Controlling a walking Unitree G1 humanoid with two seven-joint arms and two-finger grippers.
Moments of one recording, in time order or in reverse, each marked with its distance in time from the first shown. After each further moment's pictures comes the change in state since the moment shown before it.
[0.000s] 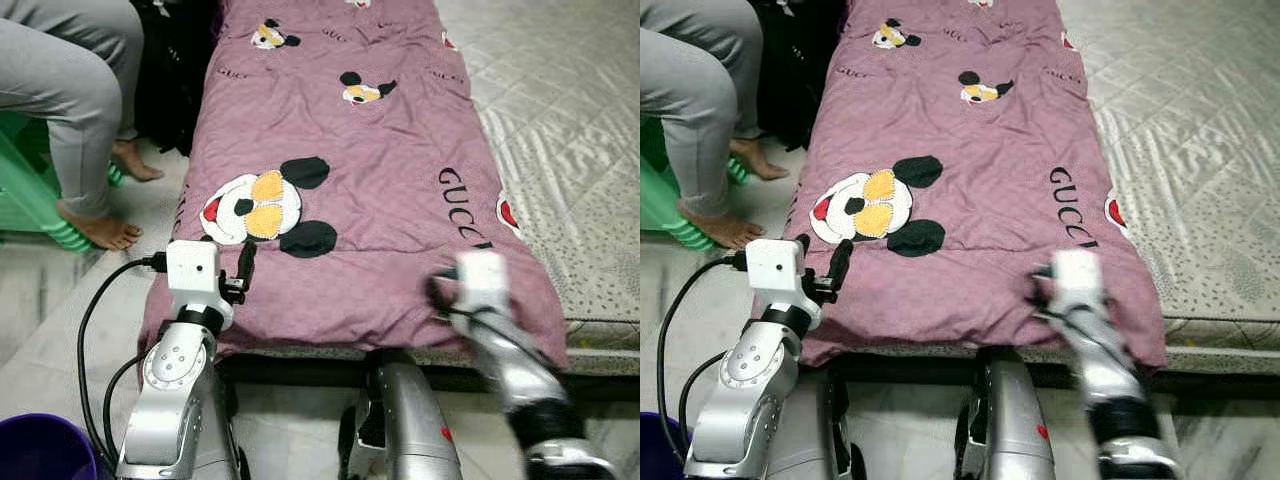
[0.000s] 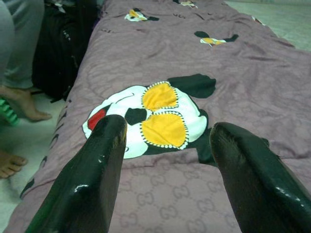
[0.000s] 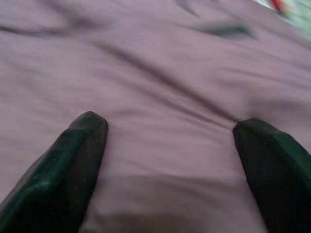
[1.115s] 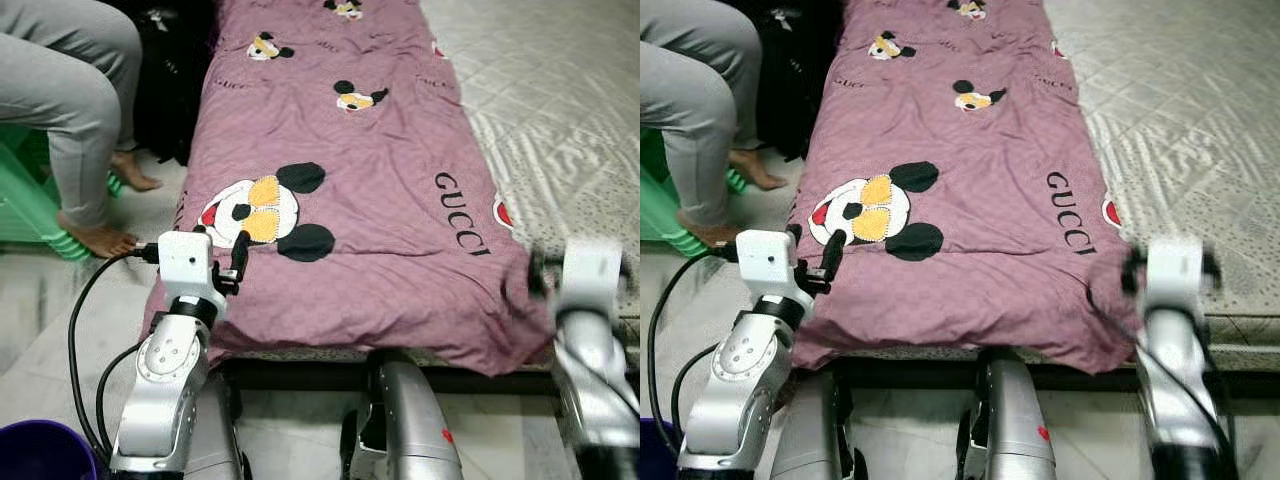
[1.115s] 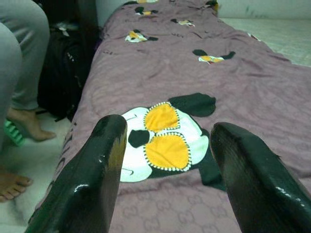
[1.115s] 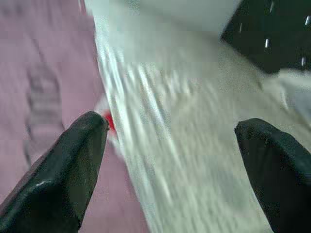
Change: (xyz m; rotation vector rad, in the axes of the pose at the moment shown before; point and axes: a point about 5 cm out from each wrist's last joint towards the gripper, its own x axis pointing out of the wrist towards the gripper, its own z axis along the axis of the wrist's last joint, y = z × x) left arm 0.005 0.006 0.010 0.023 -0.046 0.002; right arm -0.046 -0.055 0.067 -0.090 -0.429 -0.331
